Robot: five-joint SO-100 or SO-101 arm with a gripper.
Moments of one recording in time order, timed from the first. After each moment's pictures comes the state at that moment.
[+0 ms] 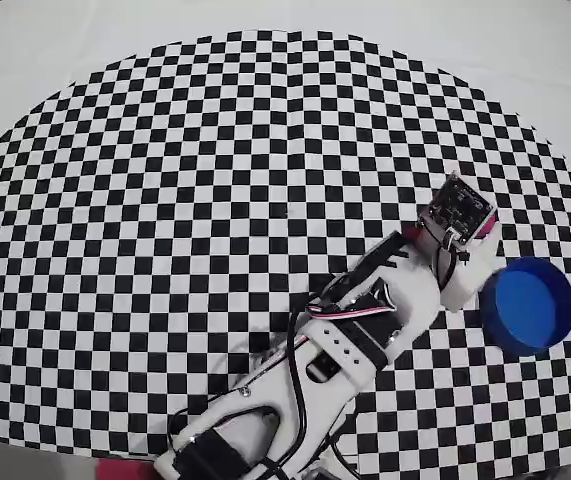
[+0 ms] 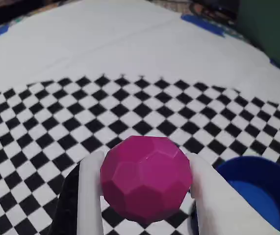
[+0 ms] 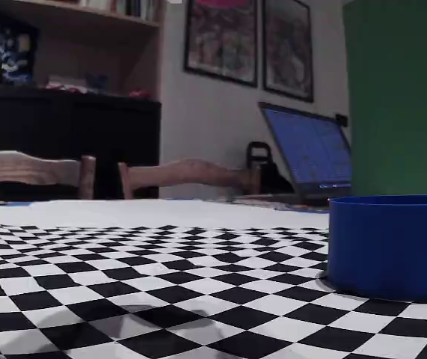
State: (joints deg) arm 48.9 145.3 157.5 2.7 -95.5
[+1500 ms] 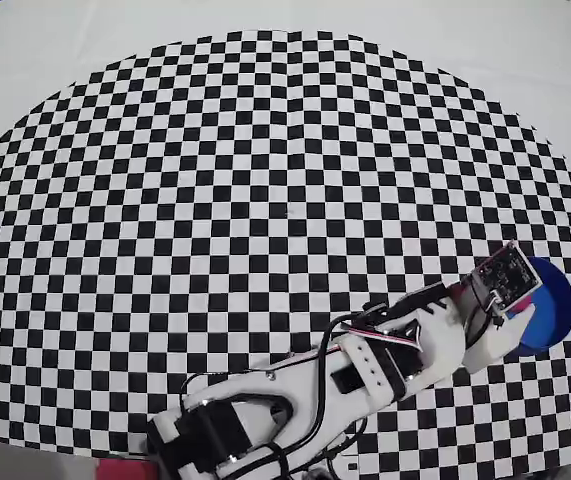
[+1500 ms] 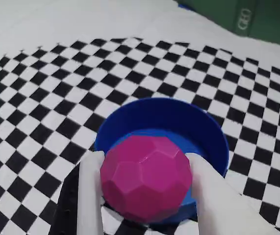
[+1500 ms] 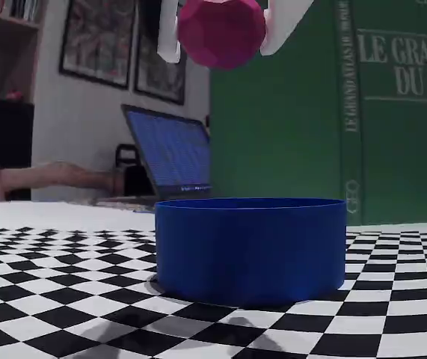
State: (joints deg) arm 65.6 137.1 160.9 -1.8 -95.5
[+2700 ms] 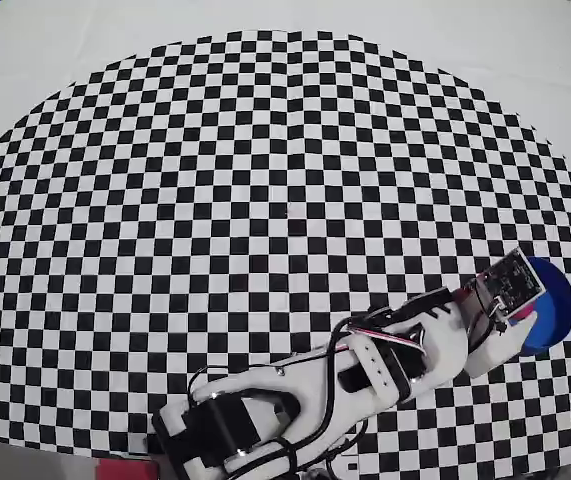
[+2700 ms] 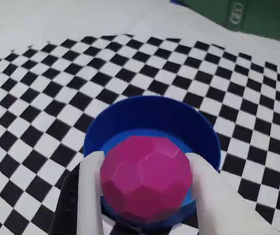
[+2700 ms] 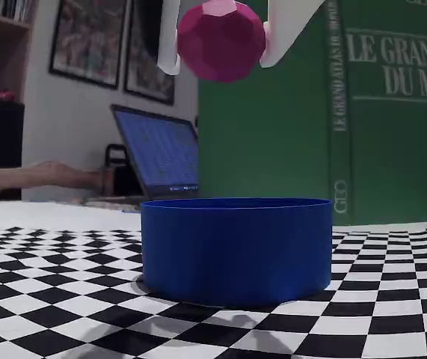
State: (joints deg) arm 67.0 133.6 160.9 -6.0 -95.5
